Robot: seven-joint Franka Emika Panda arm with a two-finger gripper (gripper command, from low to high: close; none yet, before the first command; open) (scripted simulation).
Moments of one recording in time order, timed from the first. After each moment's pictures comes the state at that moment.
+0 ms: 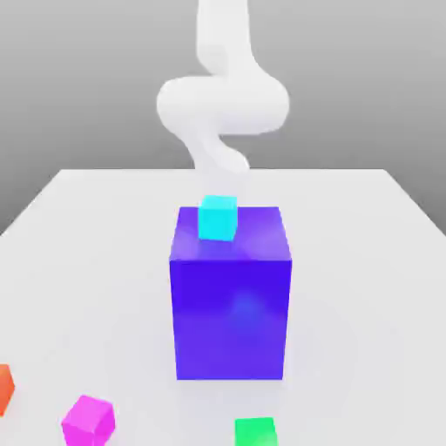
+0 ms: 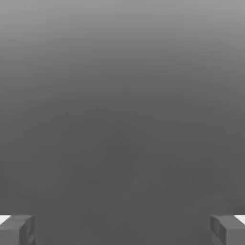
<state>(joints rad) 0.00 -0.71 -0.03 -2.30 0.02 2.33 0.78</state>
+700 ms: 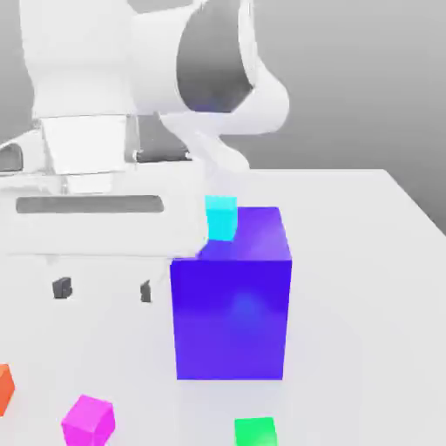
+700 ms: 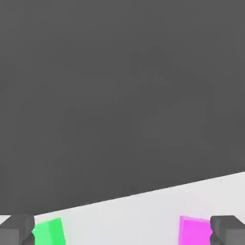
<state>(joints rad) -0.05 0.06 -0.21 -2.34 0.19 2.58 0.63</state>
